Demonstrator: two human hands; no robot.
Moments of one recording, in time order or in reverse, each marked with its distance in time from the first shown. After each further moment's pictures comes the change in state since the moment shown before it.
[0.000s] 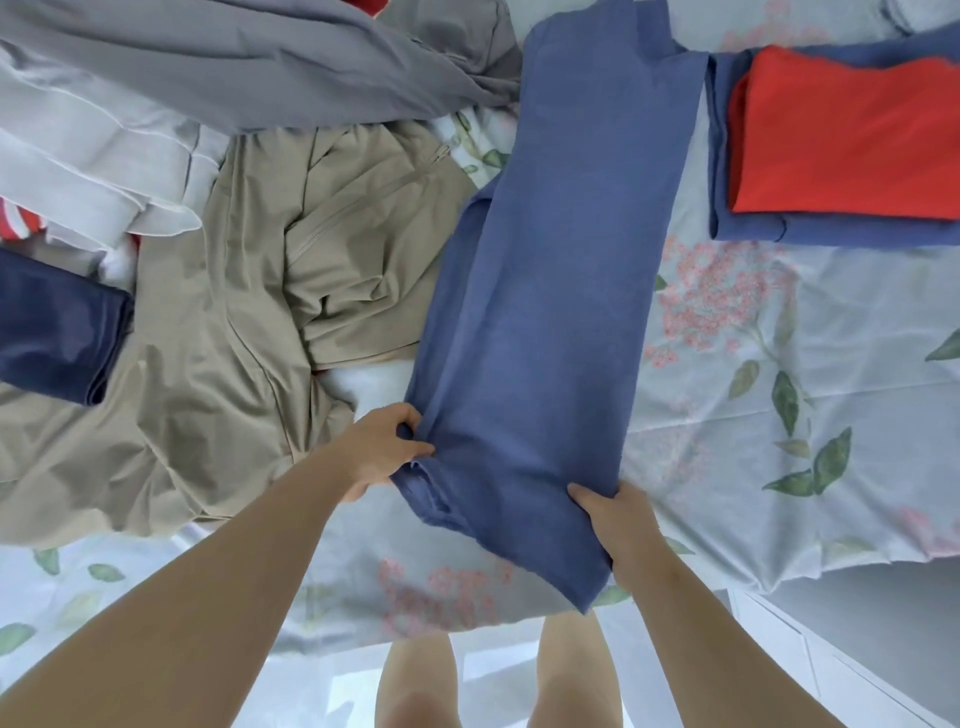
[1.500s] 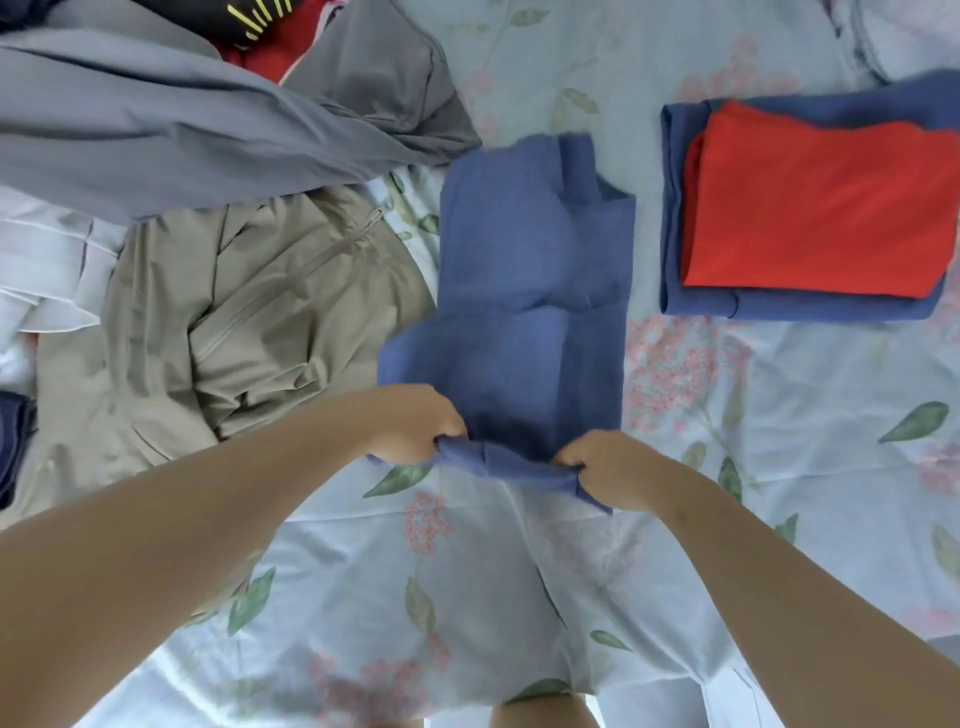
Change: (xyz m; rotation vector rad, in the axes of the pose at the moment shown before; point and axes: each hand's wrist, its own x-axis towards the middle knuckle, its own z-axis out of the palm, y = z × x) left_hand 0.046 0.165 0.017 1.304 -0.428 0.423; right_hand 0.077 -0.149 -0.071 -1.270 -0.518 -0.434
